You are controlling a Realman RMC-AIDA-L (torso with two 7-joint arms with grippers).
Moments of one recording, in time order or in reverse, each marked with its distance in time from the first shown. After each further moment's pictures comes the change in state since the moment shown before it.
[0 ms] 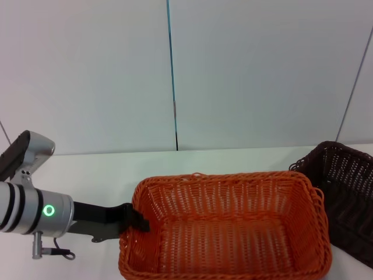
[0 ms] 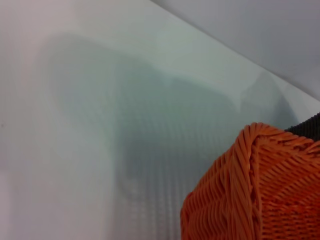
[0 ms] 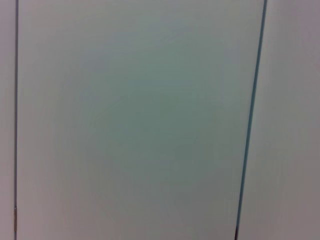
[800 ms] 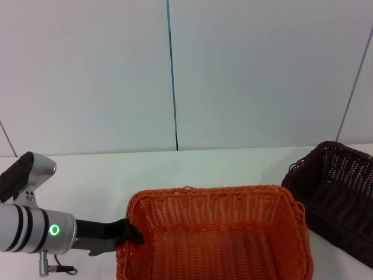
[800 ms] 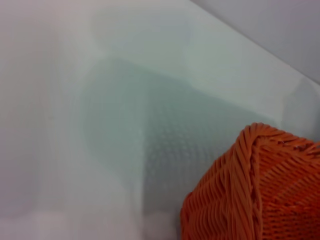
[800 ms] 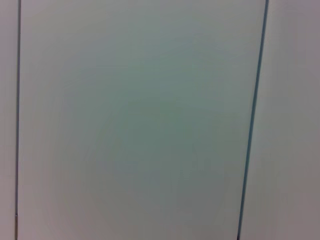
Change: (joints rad) left arm 0.014 -0.016 0.004 0.112 0.007 0.166 0.066; right arm 0.002 0.000 -0.001 0.010 0.000 -0.004 0.000
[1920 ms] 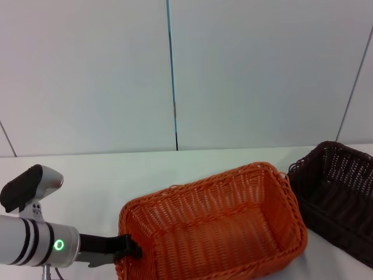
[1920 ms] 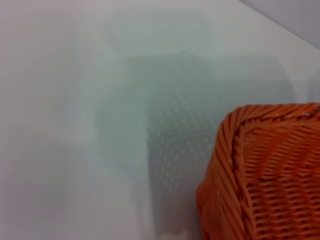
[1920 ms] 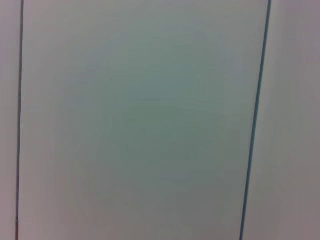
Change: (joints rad) left arm 0.025 -0.017 0.071 0.021 0.000 0.073 0.042; right arm 0.013 0.000 0.004 0.000 0.000 0.000 0.000
